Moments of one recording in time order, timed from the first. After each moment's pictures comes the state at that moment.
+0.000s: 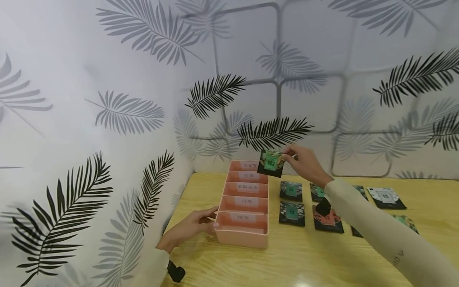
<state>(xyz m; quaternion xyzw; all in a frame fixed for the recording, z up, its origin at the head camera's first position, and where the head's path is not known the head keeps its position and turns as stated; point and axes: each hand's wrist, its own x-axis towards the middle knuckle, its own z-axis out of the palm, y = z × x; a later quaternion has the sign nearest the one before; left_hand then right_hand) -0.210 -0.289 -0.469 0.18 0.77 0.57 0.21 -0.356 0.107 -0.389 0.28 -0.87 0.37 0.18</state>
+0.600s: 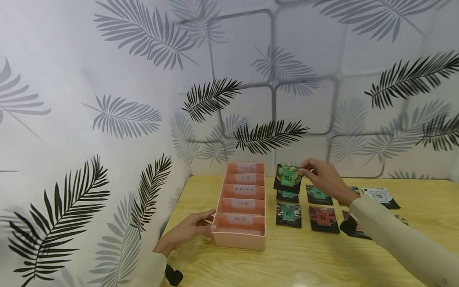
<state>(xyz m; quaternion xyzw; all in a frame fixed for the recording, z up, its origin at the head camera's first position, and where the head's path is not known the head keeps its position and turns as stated) -0.209 -0.286 -0.465 0.18 0.76 0.58 0.22 -0.318 0.167 -0.403 0.26 -0.89 0.35 0.15</state>
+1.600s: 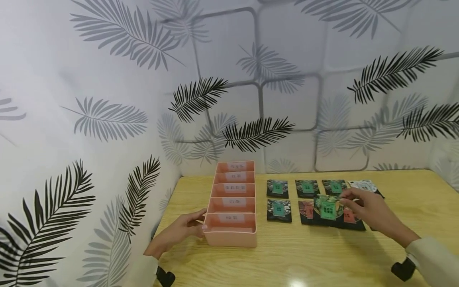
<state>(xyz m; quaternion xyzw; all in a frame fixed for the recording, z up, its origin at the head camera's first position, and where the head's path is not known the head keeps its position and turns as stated) -0.206 -0.282 -0.465 0.18 0.76 0.58 0.23 -0.222 0.287 -0.442 0.18 -0.91 0.36 0.08</state>
